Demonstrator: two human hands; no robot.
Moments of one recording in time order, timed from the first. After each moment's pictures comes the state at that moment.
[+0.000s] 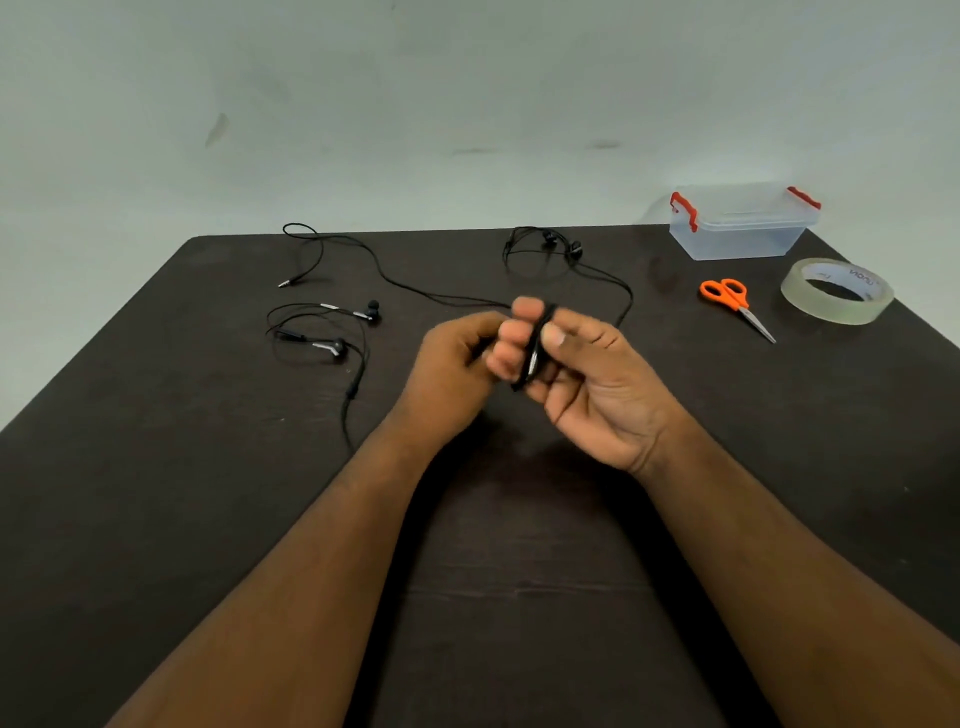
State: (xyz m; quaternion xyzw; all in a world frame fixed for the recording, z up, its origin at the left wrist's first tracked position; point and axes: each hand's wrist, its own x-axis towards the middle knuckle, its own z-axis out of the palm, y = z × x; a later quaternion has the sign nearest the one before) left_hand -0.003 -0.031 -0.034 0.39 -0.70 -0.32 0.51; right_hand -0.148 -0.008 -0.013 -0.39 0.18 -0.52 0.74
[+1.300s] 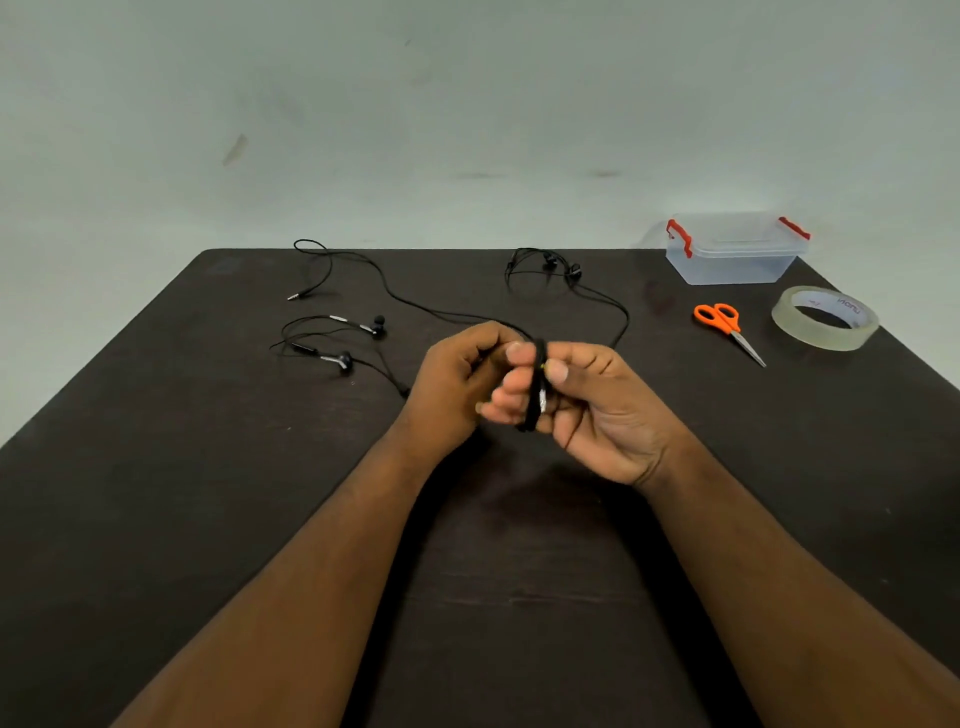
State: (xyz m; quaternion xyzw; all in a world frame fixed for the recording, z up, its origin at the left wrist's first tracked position) left_hand -0.001 -0.033 -0.036 0.36 -0.70 -0.34 0.51; right_hand -0.160 -0.008 -0.017 -0.45 0.15 -0.45 0.75
